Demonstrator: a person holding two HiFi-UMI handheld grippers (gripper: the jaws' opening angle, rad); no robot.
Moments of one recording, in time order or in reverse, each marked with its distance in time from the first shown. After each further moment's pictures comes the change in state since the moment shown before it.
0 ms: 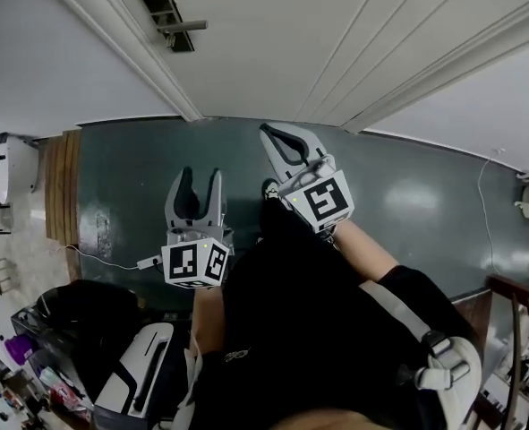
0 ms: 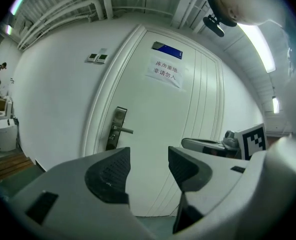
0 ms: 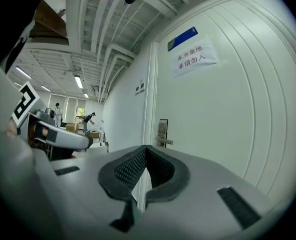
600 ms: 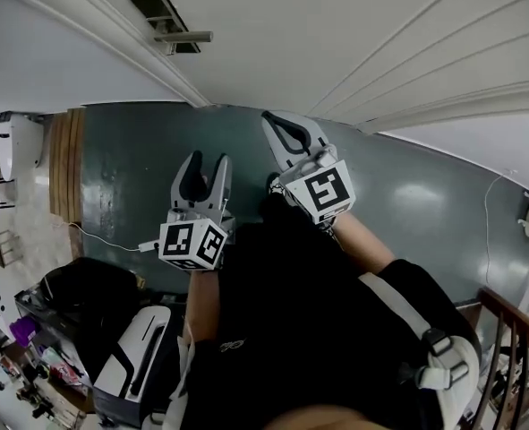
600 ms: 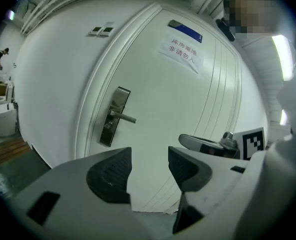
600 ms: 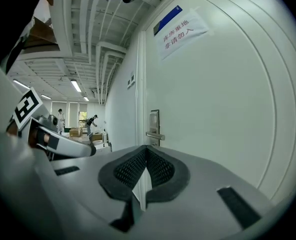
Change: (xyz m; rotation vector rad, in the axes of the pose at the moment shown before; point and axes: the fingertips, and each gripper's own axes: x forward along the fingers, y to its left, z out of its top) left arm 0.116 0.019 -0.016 -0.112 0.133 0.010; right arm 0.081 -0.081 -0.020 0.080 0.024 0.060
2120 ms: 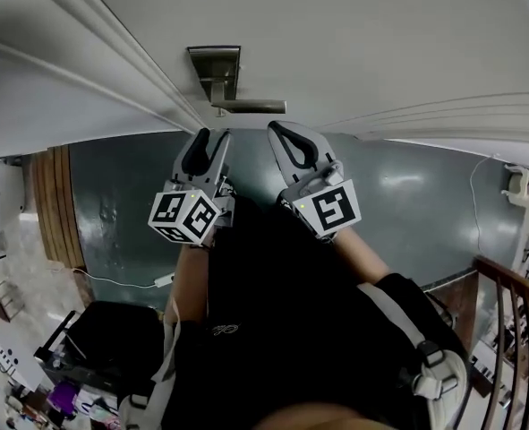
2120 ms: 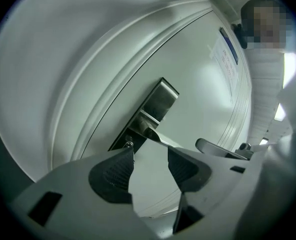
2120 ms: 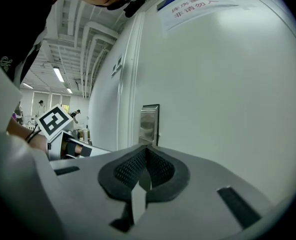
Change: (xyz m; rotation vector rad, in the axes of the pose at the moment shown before) left arm 0.166 0.197 0.077 -0.201 0.088 -0.262; right arm 0.211 -0.007 0.031 -0.012 0.019 -0.184
